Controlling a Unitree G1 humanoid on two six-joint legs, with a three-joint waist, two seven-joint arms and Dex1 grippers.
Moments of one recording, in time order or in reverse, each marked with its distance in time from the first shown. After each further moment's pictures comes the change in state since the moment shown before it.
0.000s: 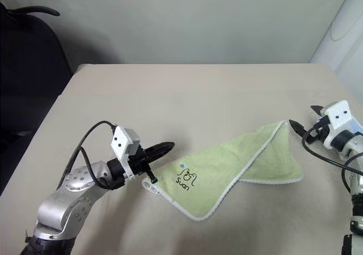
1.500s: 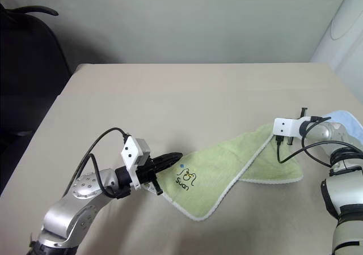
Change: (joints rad) left arm 0.056 0.035 -0.064 -0.056 0.050 -0.021 -0.047; right arm -0.597 0.029 0.621 0.905 -0.833 -0.680 -0.367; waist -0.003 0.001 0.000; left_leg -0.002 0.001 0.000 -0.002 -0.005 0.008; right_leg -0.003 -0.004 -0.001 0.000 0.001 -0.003
